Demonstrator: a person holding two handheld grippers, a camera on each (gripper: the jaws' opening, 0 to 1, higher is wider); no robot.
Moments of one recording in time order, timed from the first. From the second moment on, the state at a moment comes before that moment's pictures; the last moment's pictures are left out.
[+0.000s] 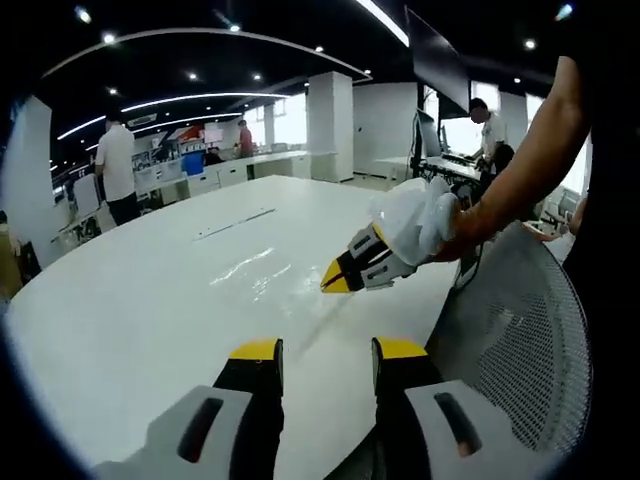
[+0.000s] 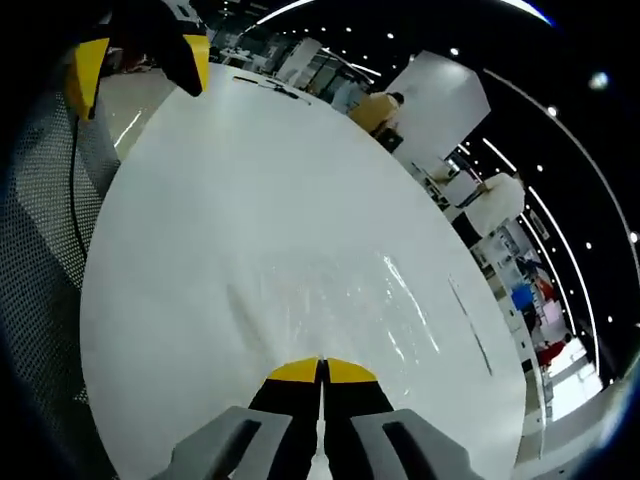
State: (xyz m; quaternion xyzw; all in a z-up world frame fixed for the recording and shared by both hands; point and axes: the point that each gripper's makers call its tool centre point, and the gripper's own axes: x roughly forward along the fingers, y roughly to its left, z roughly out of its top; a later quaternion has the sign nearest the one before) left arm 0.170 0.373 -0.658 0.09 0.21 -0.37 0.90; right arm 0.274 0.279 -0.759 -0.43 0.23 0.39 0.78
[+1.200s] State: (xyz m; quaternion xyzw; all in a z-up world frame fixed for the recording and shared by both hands) left arm 0.174 0.378 -0.685 0.12 0.22 -0.40 0.88; right arm 0.206 0.192 -0.686 -0.16 0.23 0.35 0.89
